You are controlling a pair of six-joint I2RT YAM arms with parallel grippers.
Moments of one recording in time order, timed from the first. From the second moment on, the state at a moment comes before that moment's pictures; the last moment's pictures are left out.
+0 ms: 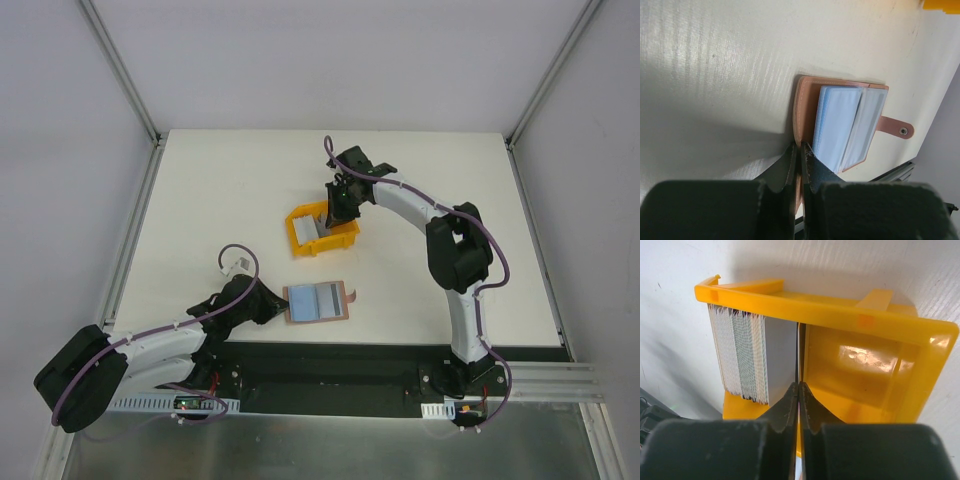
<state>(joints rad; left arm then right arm) -0.73 0.98 0.12 0.15 -0.03 -1.29 0.58 2.12 1.73 -0.67 -0.30 0.39</state>
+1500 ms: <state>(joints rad) -0.73 0.94 0.12 0.12 -0.03 -1.29 0.61 2.03 1.79 -0.76 -0.12 0.33</state>
